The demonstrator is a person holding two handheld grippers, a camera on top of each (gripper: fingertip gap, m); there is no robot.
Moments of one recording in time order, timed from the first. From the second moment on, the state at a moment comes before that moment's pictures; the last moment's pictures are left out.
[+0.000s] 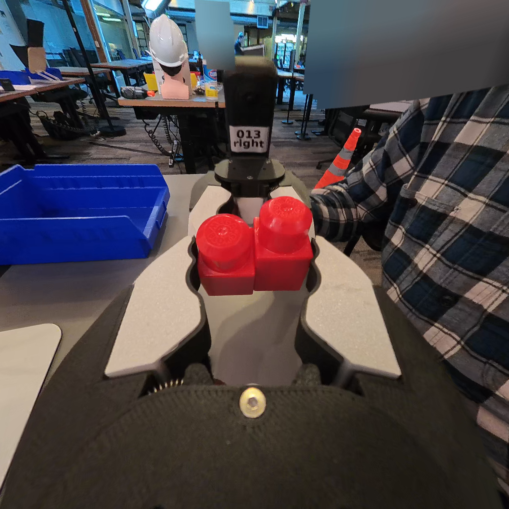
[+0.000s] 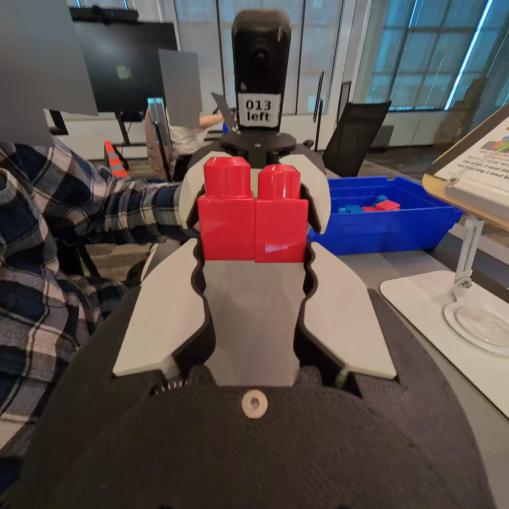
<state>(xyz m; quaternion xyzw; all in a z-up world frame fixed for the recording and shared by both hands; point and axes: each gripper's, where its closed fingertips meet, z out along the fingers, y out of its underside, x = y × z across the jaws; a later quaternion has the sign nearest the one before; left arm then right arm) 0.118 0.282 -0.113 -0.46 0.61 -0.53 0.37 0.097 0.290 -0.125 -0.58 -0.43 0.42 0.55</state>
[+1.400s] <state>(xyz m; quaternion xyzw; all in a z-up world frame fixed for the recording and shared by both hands) 0.122 0.288 -0.091 -0.43 0.51 -0.63 0.40 0.094 0.297 -0.116 -0.56 -0.43 0.37 0.60</state>
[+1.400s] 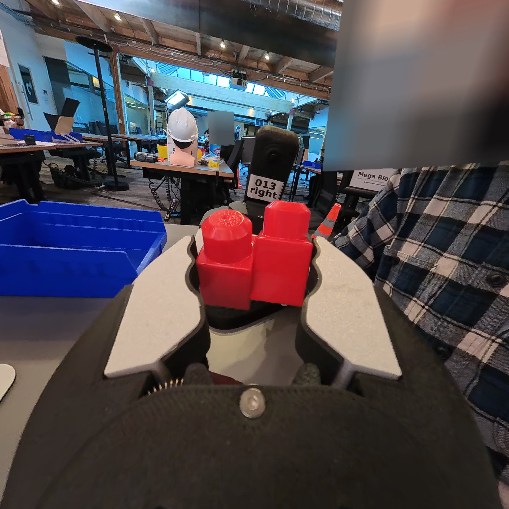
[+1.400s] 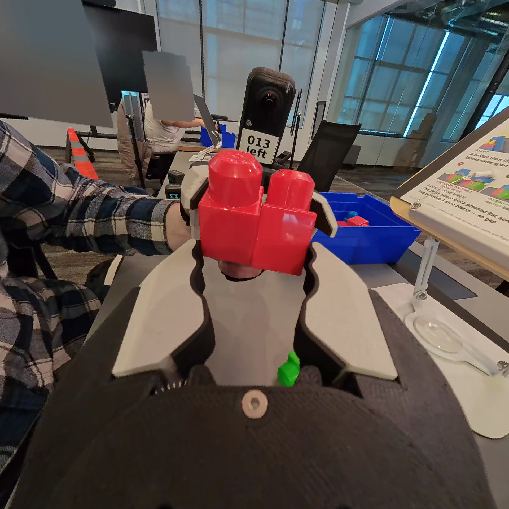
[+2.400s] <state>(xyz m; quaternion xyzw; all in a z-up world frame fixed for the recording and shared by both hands) 0.115 0.292 -0.111 -0.46 0.51 -0.60 0.40 0.102 0.297 -0.120 -0.58 -0.45 0.39 0.55</state>
